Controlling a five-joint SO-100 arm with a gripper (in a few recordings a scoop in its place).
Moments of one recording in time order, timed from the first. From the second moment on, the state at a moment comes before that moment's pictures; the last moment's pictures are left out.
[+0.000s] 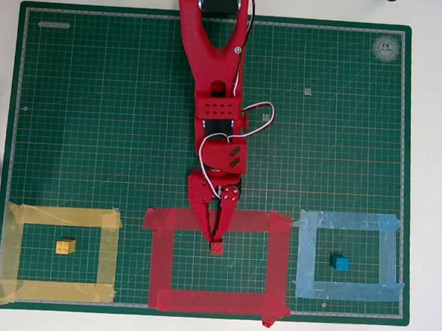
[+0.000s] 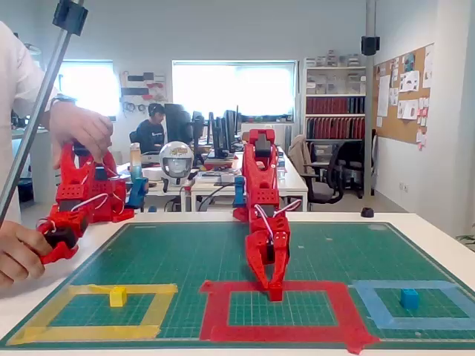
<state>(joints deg) -4.4 44.9 98.2 -31.2 -83.1</state>
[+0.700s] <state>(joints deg) -2.5 124.7 164.6 -17.9 -83.1</state>
